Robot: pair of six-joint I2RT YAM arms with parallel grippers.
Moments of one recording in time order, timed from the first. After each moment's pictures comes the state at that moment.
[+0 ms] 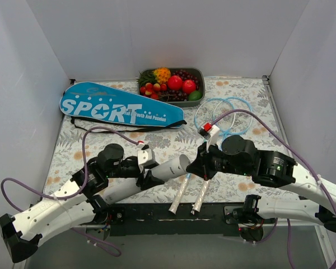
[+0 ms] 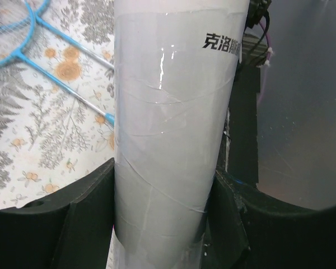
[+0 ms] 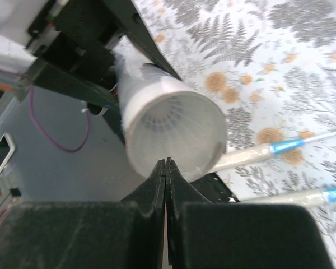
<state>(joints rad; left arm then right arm) -0.87 0.67 0.61 -0.28 0.57 0.07 1.23 0.88 1.12 -0.72 -0.02 0.55</state>
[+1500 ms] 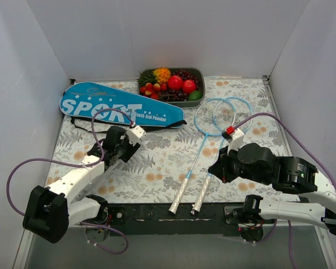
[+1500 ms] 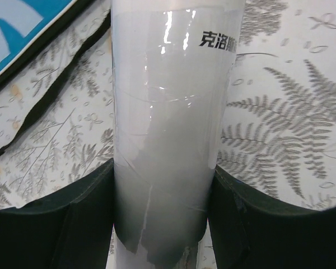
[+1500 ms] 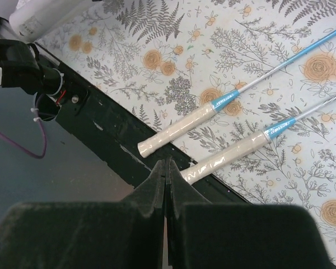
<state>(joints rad) -0.43 1.12 0.61 -0.30 -0.04 0.41 1.25 0.74 1.16 -1.04 0.25 0.65</state>
